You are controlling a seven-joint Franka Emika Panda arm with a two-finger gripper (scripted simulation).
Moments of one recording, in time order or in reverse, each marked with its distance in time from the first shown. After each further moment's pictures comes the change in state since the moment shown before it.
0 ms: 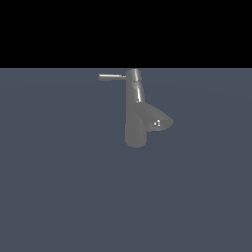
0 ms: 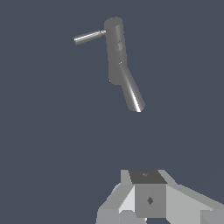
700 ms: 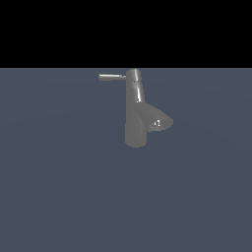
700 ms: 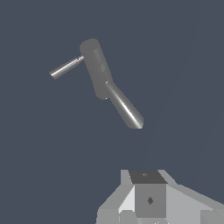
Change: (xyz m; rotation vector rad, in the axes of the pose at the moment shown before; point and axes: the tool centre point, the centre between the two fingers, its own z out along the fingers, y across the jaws) arm 0.080 -0.019 0.025 -0.088 -0.014 0.277
